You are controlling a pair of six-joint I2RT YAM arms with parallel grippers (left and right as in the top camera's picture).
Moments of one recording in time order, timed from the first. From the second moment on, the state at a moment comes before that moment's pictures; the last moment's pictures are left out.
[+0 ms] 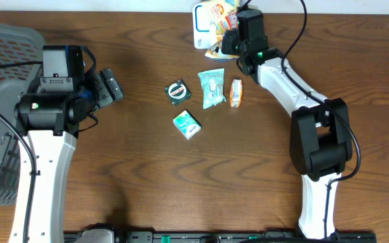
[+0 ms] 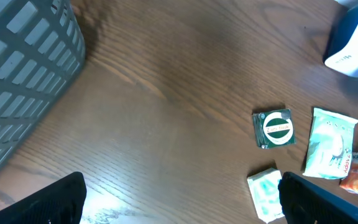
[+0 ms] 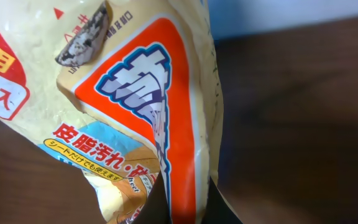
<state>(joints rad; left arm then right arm) 0.00 1.33 1.40 -1.04 -0.07 -0.43 0.32 2.20 1.70 -0.16 0.05 0.39</state>
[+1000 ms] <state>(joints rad) 0.00 1.33 1.40 -1.04 -0.07 -0.43 -0.04 2.19 2.06 -0.86 0.35 0.34</state>
